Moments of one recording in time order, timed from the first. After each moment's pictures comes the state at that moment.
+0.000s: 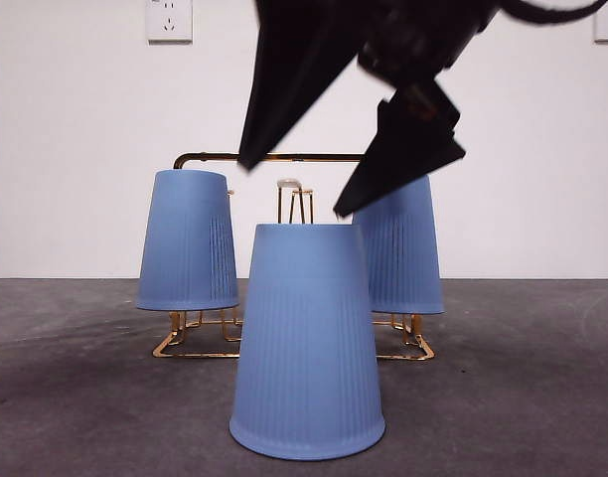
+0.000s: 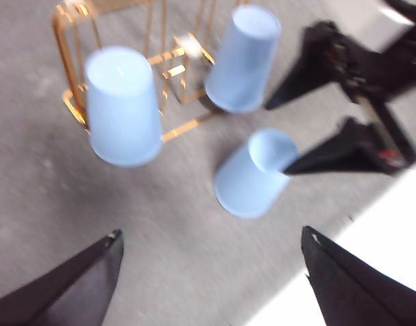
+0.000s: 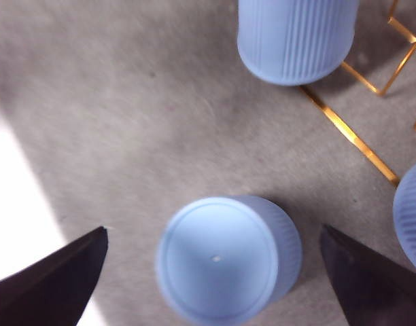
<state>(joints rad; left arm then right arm) -0.60 0.72 1.09 -1.06 0.19 -0.09 0.83 1.39 1.03 -0.55 -0.26 0.09</state>
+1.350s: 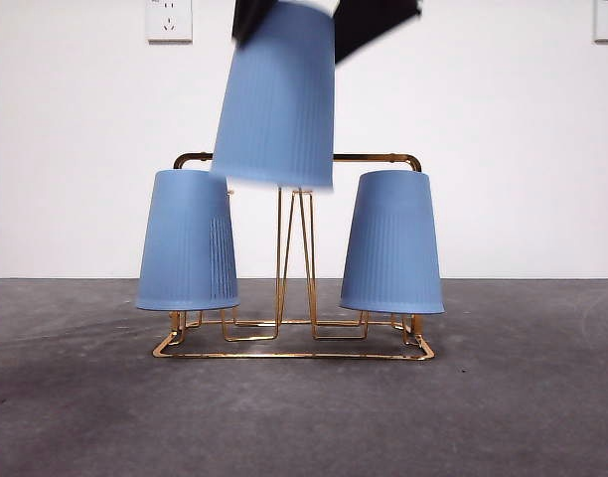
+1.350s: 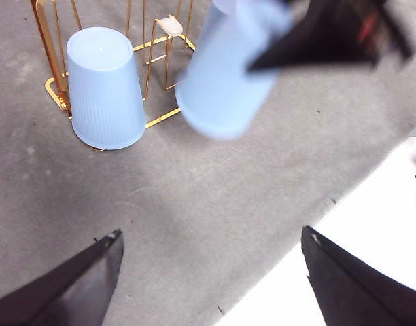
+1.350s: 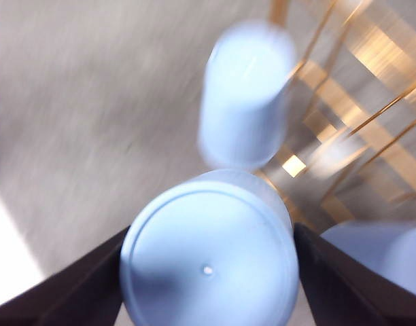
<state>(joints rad) -0.60 0.66 1.07 -1.09 0.22 -0.09 0.85 1.47 1.46 -0.81 -0.09 0.08</state>
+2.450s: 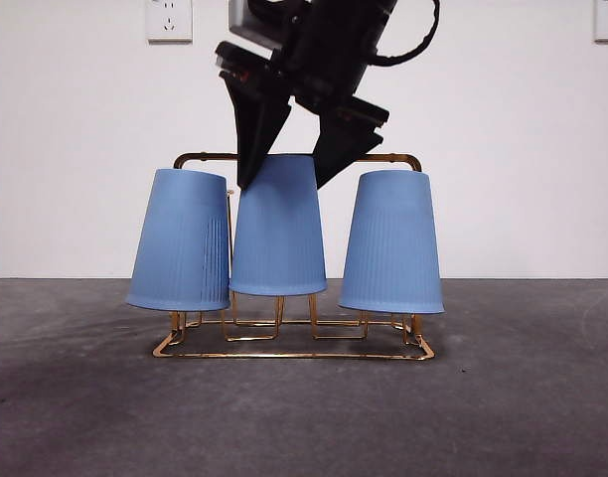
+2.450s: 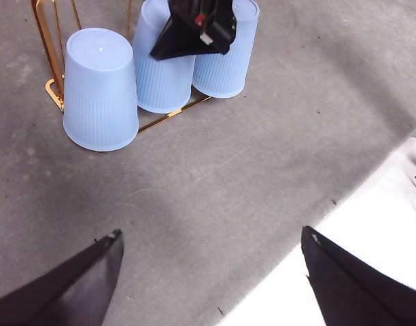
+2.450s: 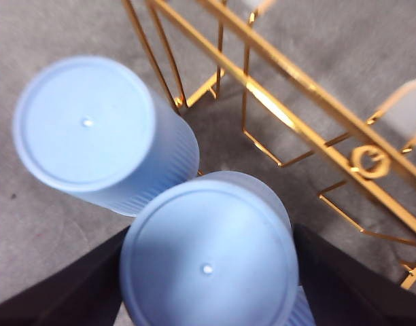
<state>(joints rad) -0.60 0.66 1.07 -1.09 0.22 -0.09 0.72 1.80 1.58 -0.73 -0.10 0.05</state>
